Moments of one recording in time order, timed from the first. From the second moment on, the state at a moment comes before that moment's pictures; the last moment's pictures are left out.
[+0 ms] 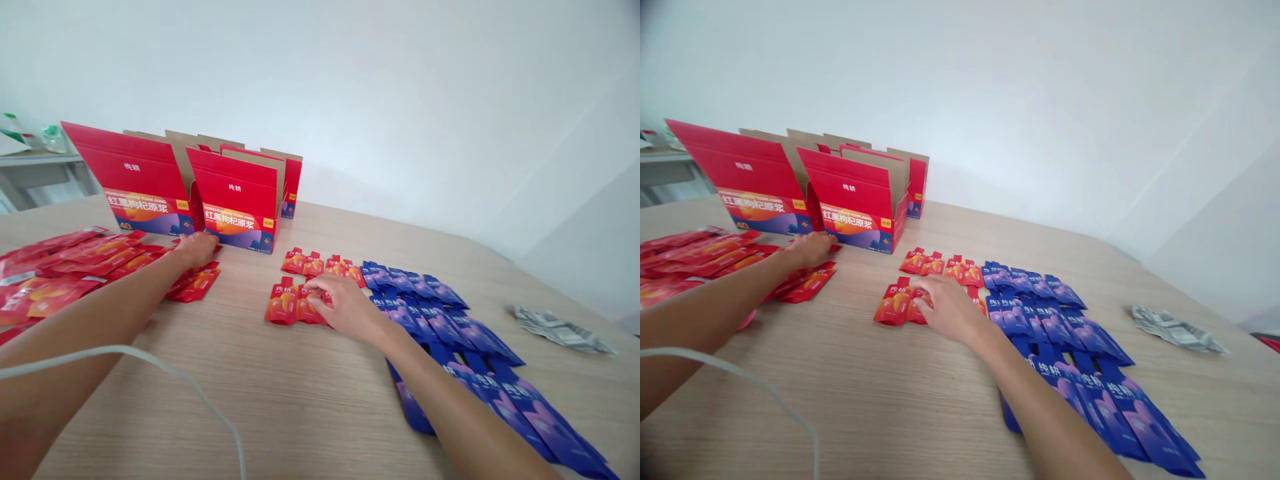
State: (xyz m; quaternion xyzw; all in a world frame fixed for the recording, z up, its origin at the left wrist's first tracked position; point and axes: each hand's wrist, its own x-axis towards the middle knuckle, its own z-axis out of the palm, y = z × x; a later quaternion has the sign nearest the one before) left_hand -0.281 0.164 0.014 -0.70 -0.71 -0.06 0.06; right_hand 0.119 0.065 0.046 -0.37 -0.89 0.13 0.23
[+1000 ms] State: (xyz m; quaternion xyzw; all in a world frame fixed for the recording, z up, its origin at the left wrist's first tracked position) left_hand -0.087 0.009 0.002 -0.87 -0.15 -0.39 0.27; right_hand 0.118 0.057 0.057 -0.50 -0.65 0.50 0.27
